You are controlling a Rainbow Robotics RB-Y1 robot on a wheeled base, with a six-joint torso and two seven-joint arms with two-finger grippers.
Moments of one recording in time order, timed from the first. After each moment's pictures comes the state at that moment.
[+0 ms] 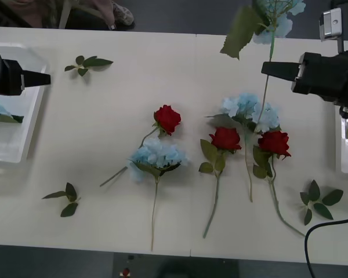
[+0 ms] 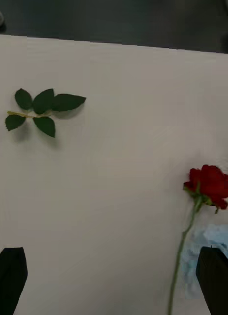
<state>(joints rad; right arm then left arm) -0.44 -0.43 -0.37 -1.61 -1.66 1.44 2.01 -0.32 1.00 0.09 -1.72 1.38 1.08 -1.65</state>
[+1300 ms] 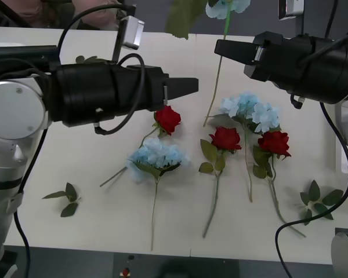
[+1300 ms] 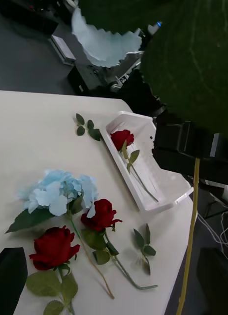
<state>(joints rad) -0.48 -0.30 -0.22 -1.72 -1.76 1.31 1.99 -0.40 0.36 -0.12 -2.05 1.21 1.08 -1.60</state>
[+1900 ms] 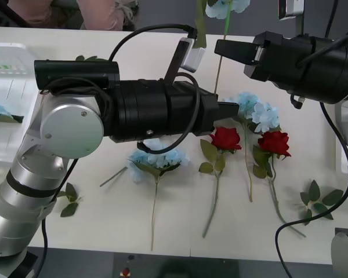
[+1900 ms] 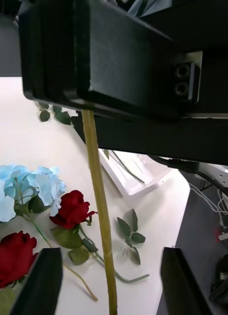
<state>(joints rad) -0.48 -0.30 -0.22 -1.72 -1.76 1.31 1.99 -0.45 0.31 -0.35 -2.05 1.08 1.01 -1.60</state>
